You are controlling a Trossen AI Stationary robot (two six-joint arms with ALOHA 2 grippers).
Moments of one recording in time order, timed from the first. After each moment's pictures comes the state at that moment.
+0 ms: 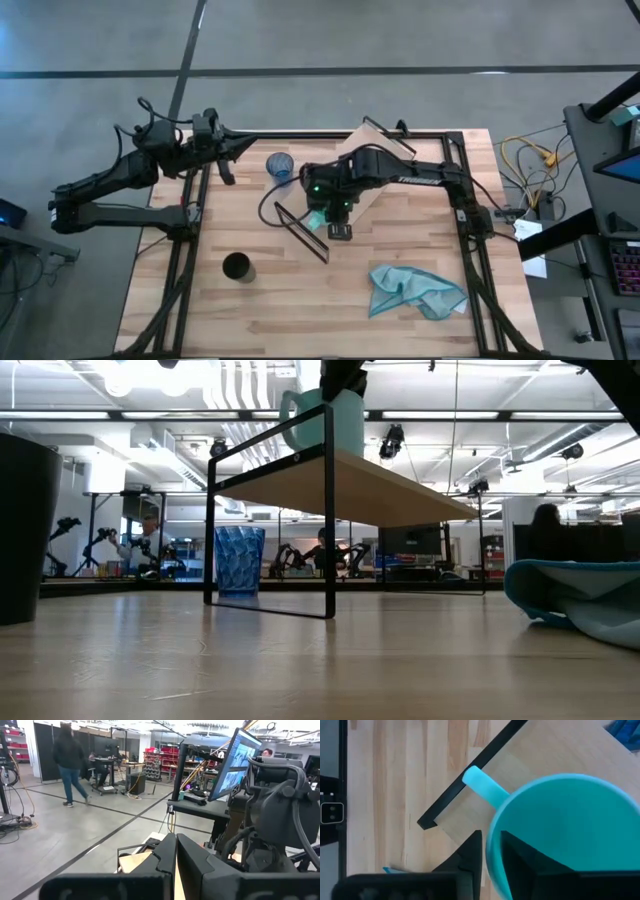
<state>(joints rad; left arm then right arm) 0.30 0.77 1.01 -0.18 -0.06 -0.10 0.02 2.11 2.35 -1.46 -0.16 0.00</state>
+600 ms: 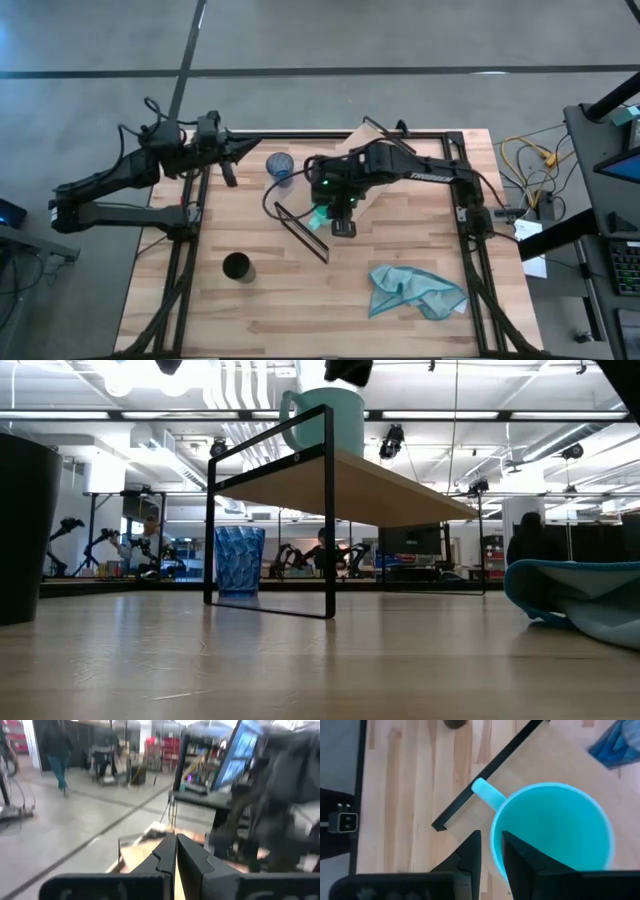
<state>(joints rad) 0.30 0.78 1.01 -0.24 -0.06 -0.10 0.02 2.04 2.35 -1.43 -0.16 0.02</state>
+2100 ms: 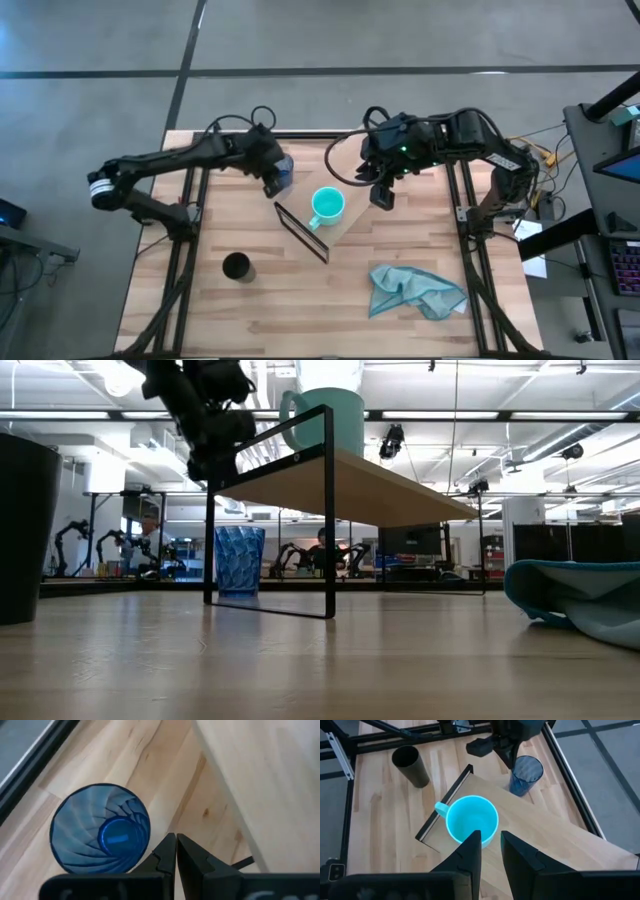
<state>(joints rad) 0.44 1.31 1.07 -0.69 0.06 -0.06 0.02 1.73 2.35 -1.44 0.11 0.16</state>
